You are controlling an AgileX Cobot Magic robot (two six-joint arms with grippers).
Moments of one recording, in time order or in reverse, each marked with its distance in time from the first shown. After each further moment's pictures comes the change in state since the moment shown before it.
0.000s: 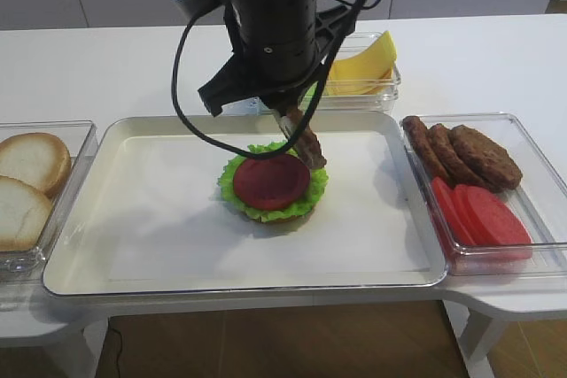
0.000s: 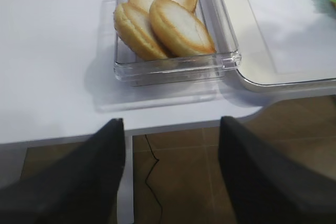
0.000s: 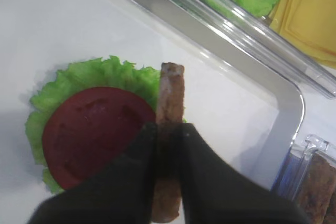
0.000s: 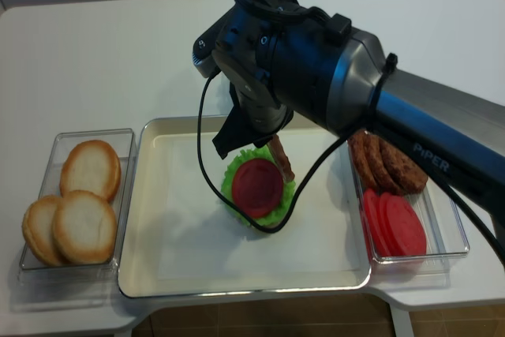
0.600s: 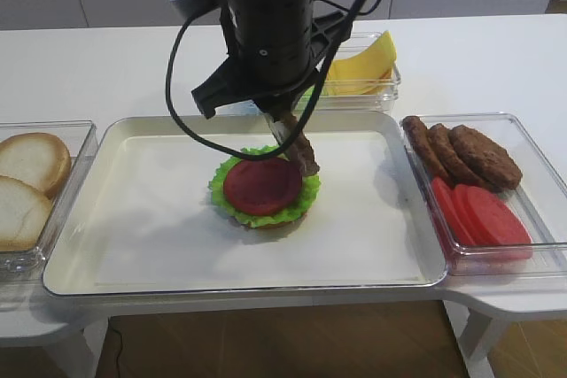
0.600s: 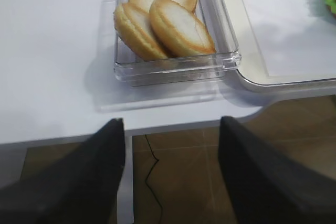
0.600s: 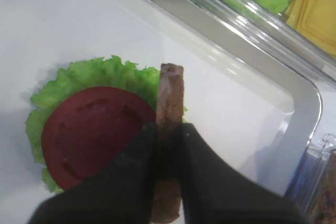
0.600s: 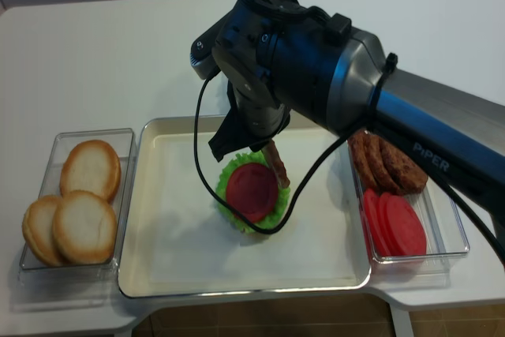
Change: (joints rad) left arm 0.000 0.000 0.000 0.000 0.000 0.000; right arm 0.000 0.000 0.000 0.037 -0.008 0.000
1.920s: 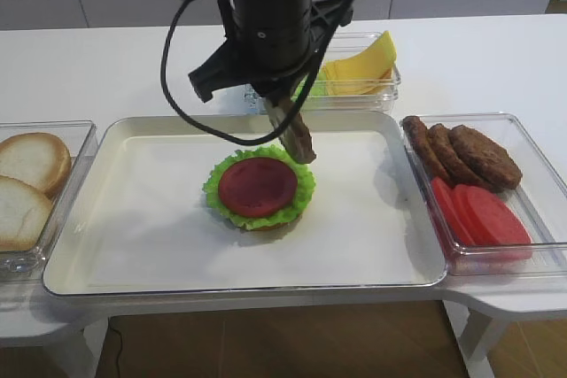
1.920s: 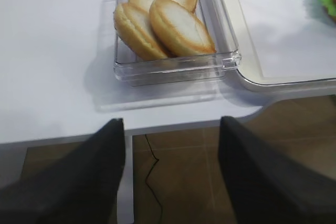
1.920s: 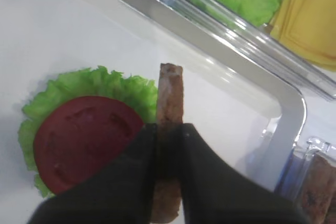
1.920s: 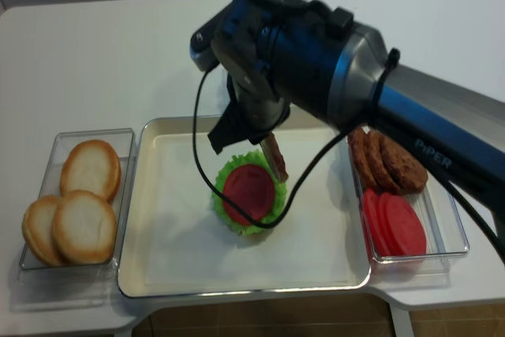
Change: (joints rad) left arm 0.000 0.000 0.000 0.000 0.000 0.000; right arm 0.000 0.000 -0.038 -0.010 0.023 0.002
